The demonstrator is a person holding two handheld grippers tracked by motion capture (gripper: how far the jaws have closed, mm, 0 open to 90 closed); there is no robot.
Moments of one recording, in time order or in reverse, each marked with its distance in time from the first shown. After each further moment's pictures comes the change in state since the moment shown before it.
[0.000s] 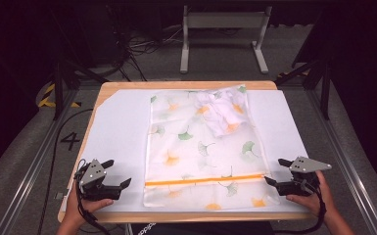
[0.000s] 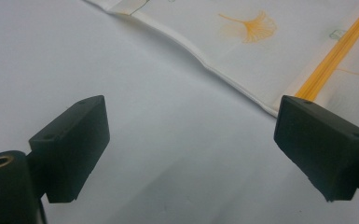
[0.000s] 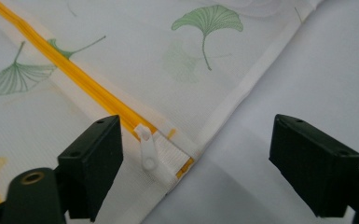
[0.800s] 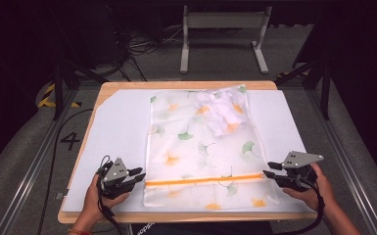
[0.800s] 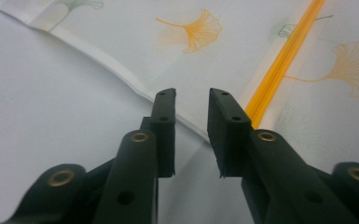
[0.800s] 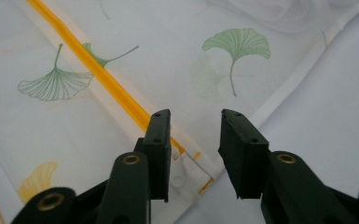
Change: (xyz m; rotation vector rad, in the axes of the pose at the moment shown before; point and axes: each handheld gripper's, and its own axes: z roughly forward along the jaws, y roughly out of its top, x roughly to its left) left arm -0.026 0.028 0.027 0.071 -0.115 0.106; right arm 0.011 0.040 -0.008 0.108 0.048 -0.087
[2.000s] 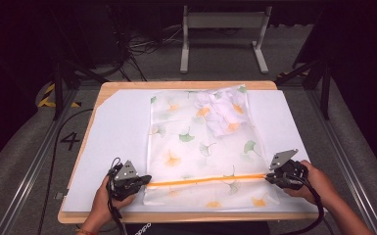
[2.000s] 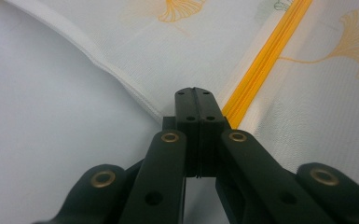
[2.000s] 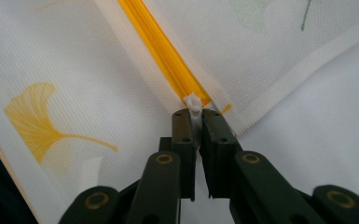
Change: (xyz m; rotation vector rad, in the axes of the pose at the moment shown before) left arm -0.013 -0.001 0.026 0.086 -0.079 -0.059; right arm -0.001 0.010 0.020 0.367 0.106 -0.123
